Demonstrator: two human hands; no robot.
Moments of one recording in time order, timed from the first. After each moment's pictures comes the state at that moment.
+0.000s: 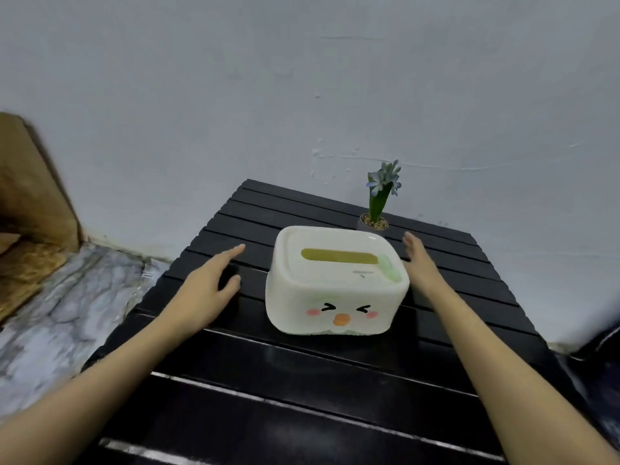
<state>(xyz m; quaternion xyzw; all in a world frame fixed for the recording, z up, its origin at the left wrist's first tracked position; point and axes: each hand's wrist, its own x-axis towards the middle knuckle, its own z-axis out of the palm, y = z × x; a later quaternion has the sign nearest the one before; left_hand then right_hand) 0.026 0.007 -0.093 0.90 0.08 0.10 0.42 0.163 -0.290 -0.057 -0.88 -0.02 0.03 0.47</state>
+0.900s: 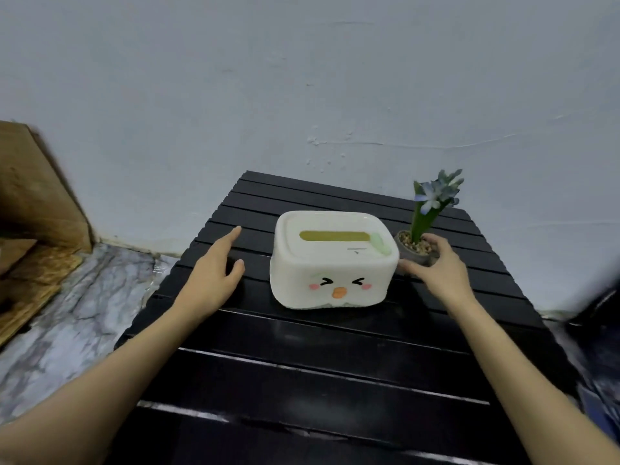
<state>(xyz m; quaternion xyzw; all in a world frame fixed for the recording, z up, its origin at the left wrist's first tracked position) 0.013 0.001 -0.086 0.90 0.07 0.12 0.41 0.089 -0.317 -0.044 -0.89 0.02 -0.08 0.45</state>
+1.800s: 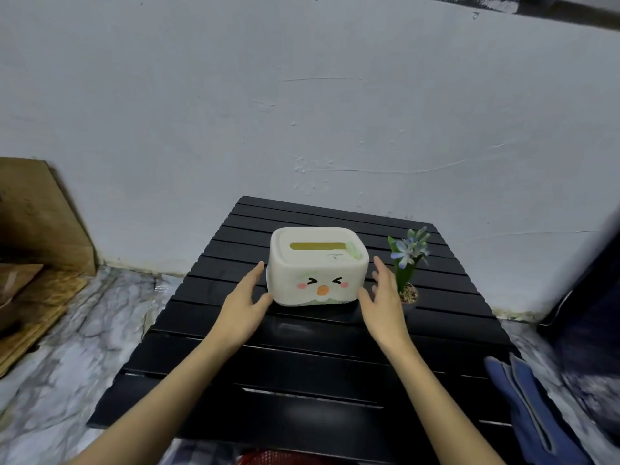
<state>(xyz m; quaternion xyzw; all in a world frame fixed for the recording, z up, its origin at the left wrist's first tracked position) -0.053 -0.057 -0.049 0.82 0.06 0.06 0.56 -0.008 -0.267 -0.039 -0.87 -0.05 -0.07 0.49</state>
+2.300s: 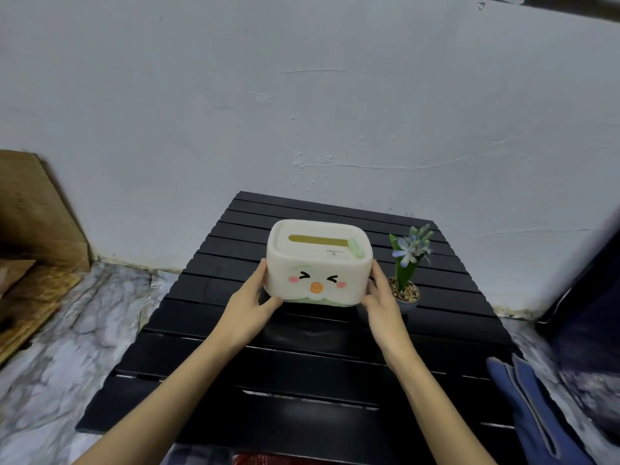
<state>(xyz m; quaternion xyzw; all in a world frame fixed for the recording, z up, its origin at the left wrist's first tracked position) -0.052 -0.066 -0.047 0.80 0.04 0.03 0.60 -0.009 -0.269 -0.048 -0.77 -0.04 0.02 0.64</state>
